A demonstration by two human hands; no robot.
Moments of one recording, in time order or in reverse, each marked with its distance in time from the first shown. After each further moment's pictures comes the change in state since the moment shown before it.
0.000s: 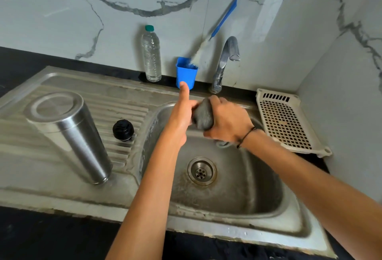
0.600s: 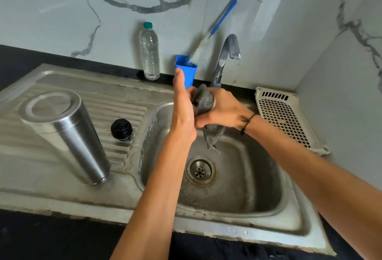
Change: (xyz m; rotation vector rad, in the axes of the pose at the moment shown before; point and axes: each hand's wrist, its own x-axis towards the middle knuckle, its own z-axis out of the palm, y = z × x) left_hand -0.010 0.011 0.012 -0.340 0.050 0.074; right_hand 0.010 -0.015 -0.025 0.621 -0.096 0.033
